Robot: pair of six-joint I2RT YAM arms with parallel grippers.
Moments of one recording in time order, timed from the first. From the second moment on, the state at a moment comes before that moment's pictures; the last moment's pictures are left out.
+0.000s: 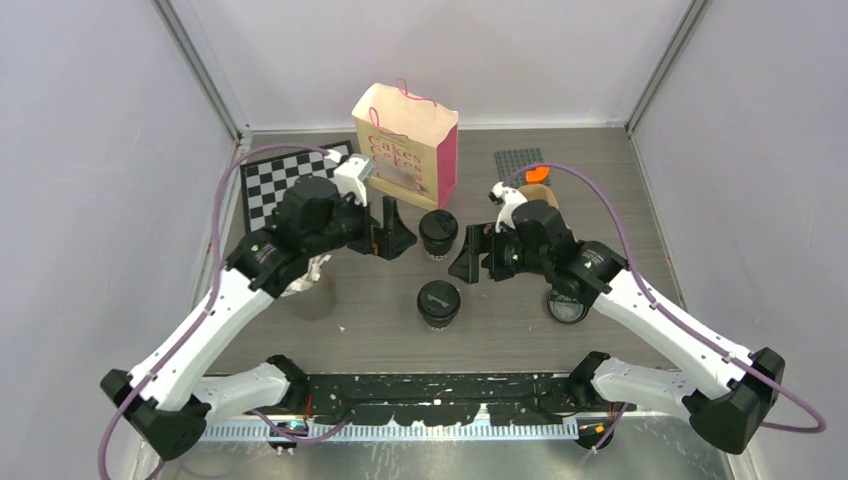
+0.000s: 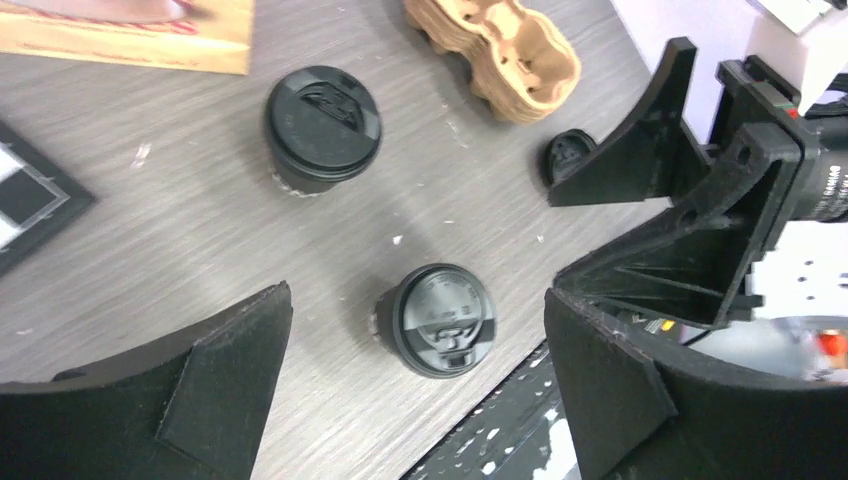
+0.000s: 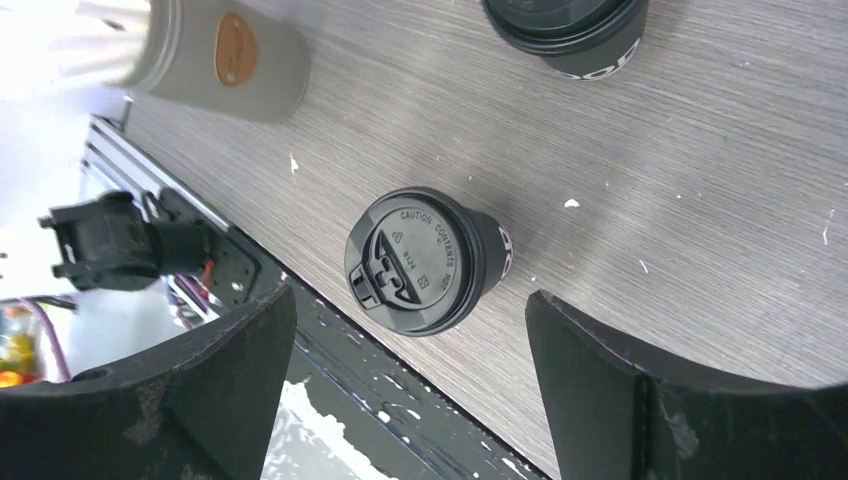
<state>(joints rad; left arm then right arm) -0.64 1.06 1.18 -0.57 0.20 -0.39 0.70 1.04 0.99 -0.56 -0.18 0.54</state>
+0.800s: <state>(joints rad) -0.64 0.53 1.05 -0.92 -0.09 -0.22 1.01 1.38 1.18 -0.62 0.22 0.39</state>
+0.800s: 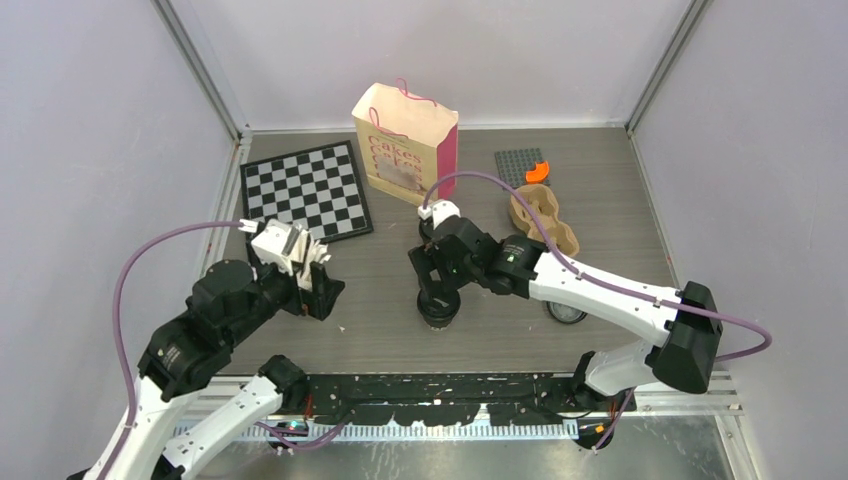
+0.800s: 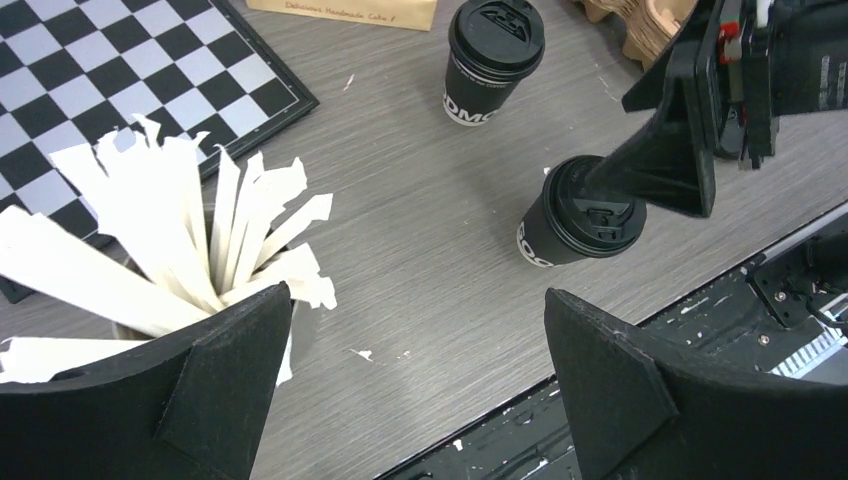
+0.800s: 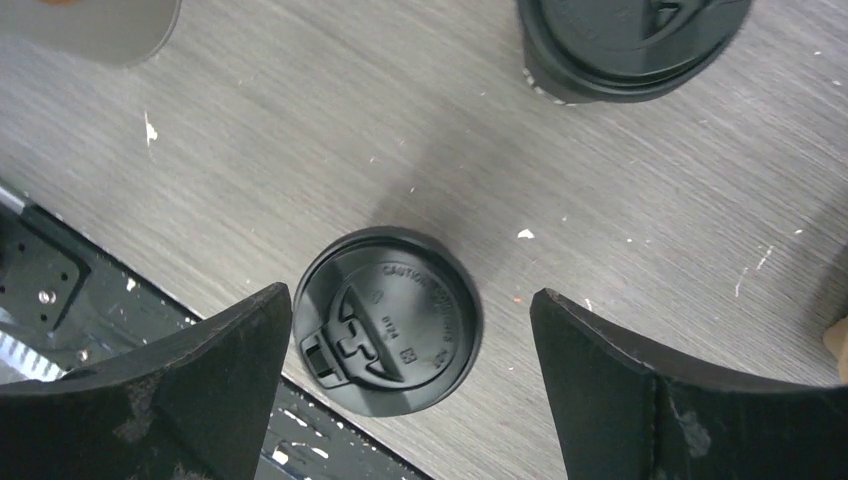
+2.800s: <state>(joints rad) -0.64 0.45 1.04 -0.97 -0.12 -0.21 0.55 1.54 1.22 -0.66 0.25 0.31</state>
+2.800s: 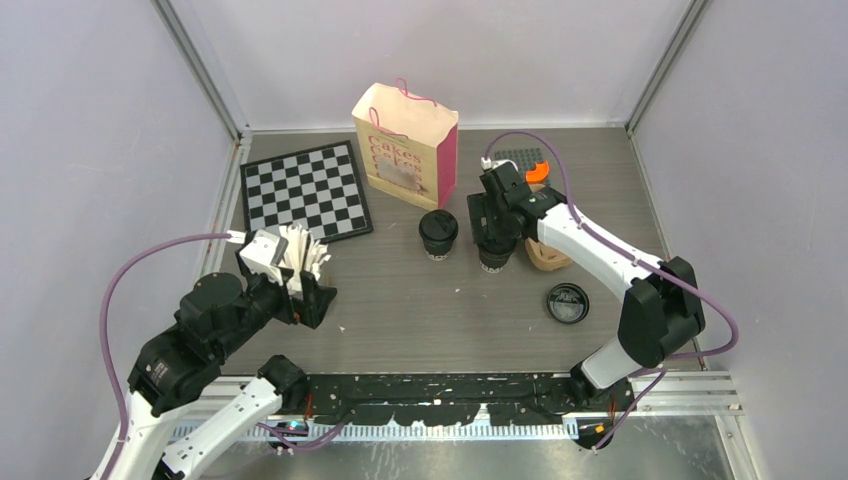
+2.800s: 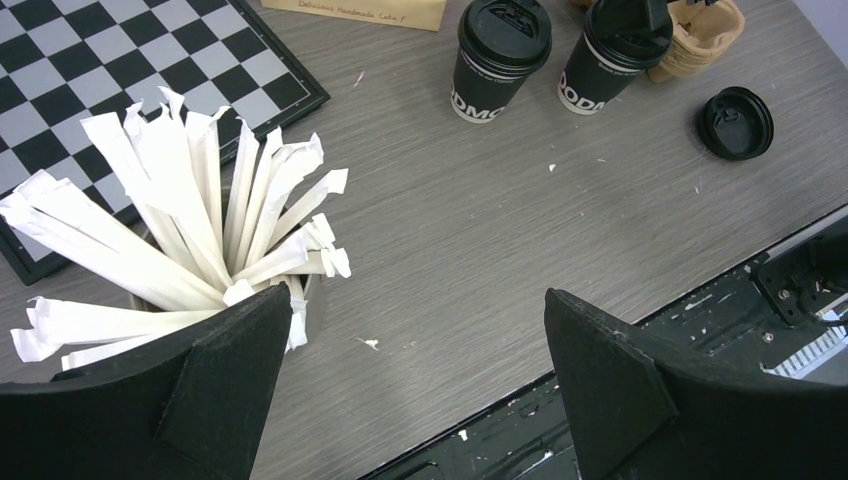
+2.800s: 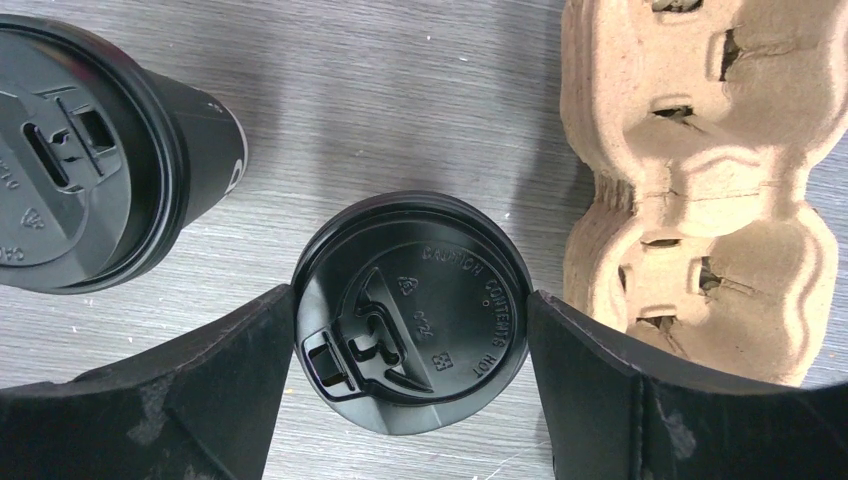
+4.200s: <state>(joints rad) -0.64 0.45 1.04 -0.97 -0.11 -0.24 0.75 1.77 1.45 -0.54 0.17 0.11</state>
